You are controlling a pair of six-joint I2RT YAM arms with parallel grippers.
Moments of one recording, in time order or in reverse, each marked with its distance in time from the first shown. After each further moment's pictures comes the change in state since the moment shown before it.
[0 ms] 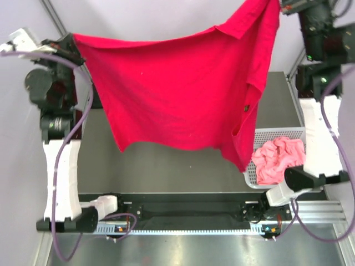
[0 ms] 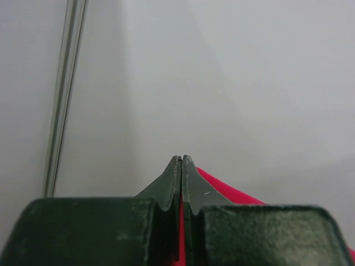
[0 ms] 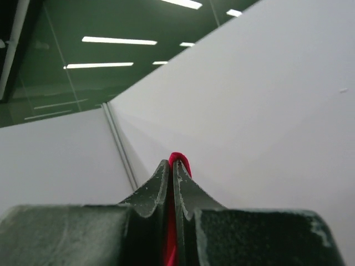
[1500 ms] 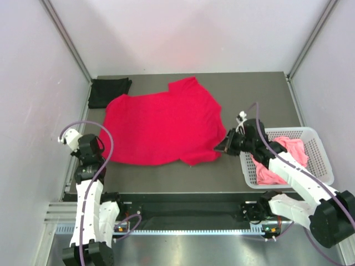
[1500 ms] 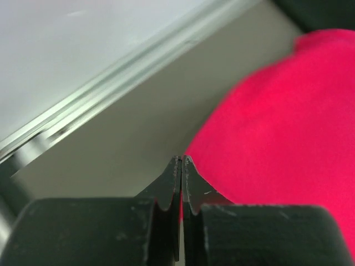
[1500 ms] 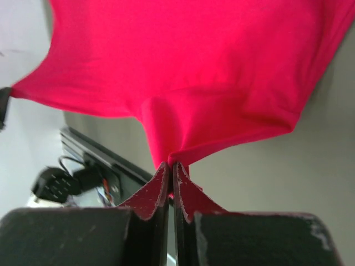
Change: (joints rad) left arm 0.192 -0.473 -1.136 -0.292 -0.334 -0.096; right arm 0.257 -0.487 -1.564 -0.415 -0.134 0.165
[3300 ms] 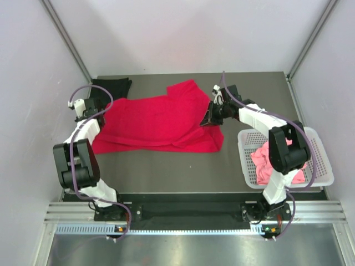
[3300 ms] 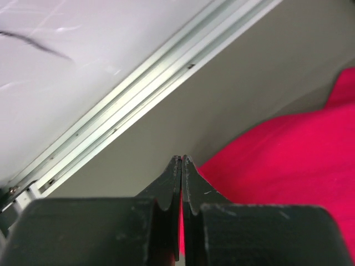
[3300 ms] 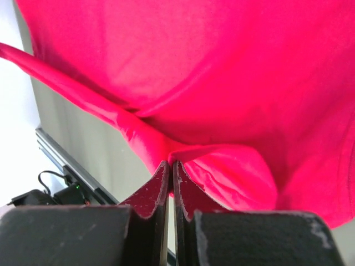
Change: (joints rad) left arm 0.021 0.928 0.475 0.085 -0.140 0.043; right arm -0.060 0.753 0.607 -0.076 -0.145 -0.271
